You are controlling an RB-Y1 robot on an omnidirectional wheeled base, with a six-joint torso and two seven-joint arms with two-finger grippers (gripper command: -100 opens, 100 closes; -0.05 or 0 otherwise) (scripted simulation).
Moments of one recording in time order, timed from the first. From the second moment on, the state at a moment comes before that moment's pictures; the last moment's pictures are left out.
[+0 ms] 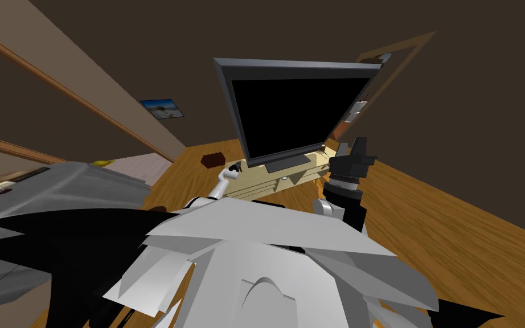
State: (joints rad) left arm -0.21 0.33 0.04 -1.13 -0.05 0.44 -0.02; right arm 0.46 -0.05 0.05 -2.37 -0.05 -0.41 0.12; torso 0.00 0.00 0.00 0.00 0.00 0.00
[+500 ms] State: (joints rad) left arm -0.28 0.36 0.05 -1.01 -0.05 0.53 -0.04; right arm 0.46 -0.05 0.05 -2.37 -0.05 -0.41 0.12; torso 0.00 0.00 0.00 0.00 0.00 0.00
